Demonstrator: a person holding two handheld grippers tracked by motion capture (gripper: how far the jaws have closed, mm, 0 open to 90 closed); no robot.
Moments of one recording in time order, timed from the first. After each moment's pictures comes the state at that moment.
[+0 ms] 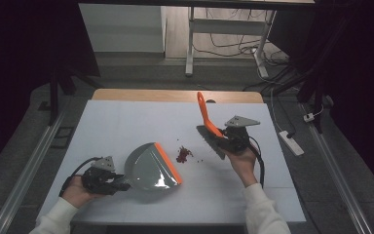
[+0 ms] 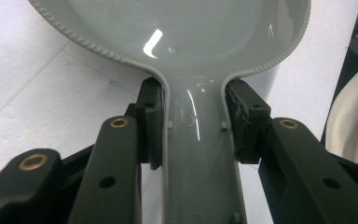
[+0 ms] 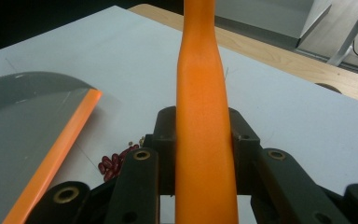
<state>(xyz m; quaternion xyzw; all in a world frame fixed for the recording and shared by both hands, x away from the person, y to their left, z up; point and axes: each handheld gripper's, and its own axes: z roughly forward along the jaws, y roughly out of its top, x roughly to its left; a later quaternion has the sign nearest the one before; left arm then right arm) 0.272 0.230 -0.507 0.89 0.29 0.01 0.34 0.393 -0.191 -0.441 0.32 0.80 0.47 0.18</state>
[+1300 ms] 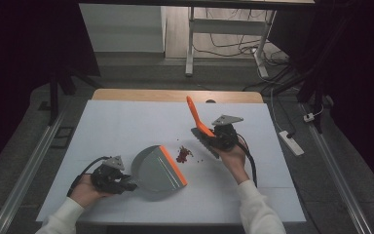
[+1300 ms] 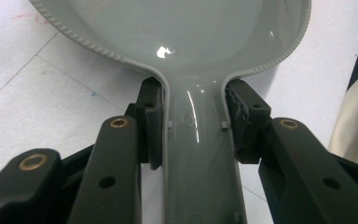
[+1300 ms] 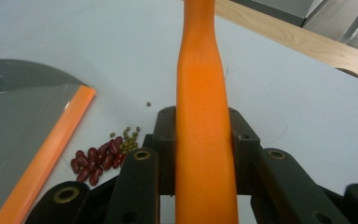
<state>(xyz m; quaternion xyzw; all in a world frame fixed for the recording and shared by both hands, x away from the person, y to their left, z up) 0.282 0.210 -0.512 0.90 0.30 -0.01 0.32 0.418 -0.166 -0.467 0.32 0.83 0.42 0.18</state>
